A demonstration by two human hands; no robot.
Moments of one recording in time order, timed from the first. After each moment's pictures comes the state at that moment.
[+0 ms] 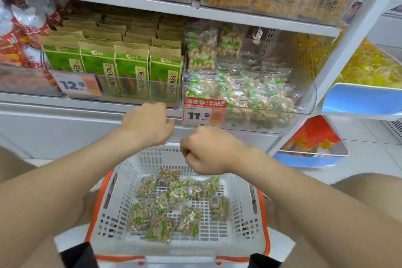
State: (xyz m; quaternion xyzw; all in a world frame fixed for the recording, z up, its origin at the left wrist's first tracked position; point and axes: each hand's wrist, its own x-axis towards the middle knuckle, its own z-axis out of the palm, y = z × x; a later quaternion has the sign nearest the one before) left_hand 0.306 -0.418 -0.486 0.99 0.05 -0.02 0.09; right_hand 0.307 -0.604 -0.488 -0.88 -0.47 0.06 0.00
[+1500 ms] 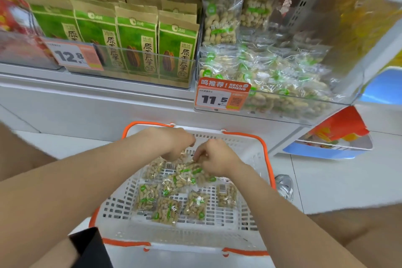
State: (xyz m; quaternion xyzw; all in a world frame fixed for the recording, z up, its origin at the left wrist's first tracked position) left_hand 0.325 -0.435 -0.578 0.91 -0.19 -0.37 -0.03; right_hand 0.333 -0.609 -0.655 -0.92 -0.23 0.24 0.20
